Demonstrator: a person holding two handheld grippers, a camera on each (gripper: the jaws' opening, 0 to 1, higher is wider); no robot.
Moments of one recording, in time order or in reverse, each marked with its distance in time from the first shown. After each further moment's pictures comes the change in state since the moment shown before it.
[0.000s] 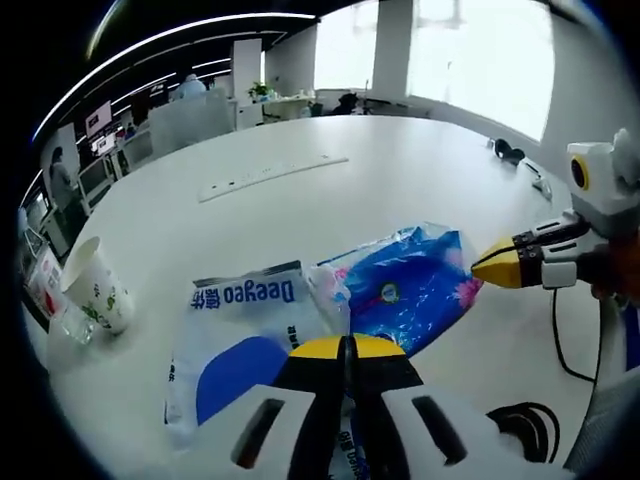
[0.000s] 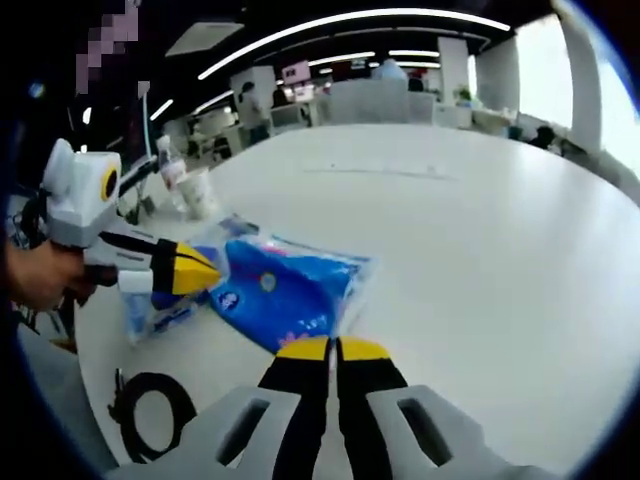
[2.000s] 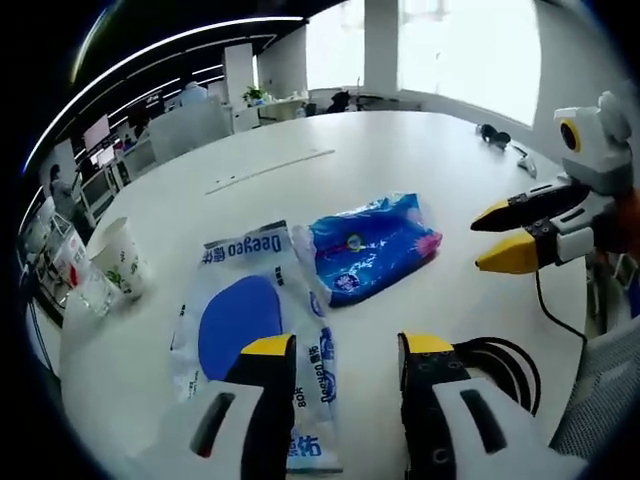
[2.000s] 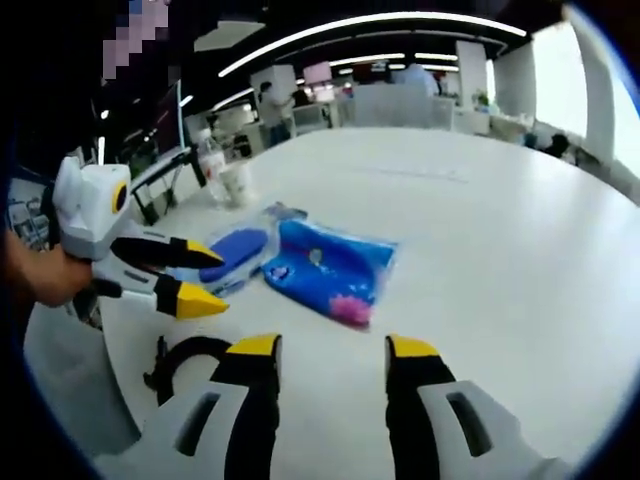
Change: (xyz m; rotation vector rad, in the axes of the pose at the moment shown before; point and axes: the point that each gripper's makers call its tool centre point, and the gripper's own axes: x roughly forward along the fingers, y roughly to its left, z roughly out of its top) left arm -0.049 -0.019 -0.037 0.052 0.003 0.017; right arm -0.042 0.032 -0.016 -0.036 -0.006 0.066
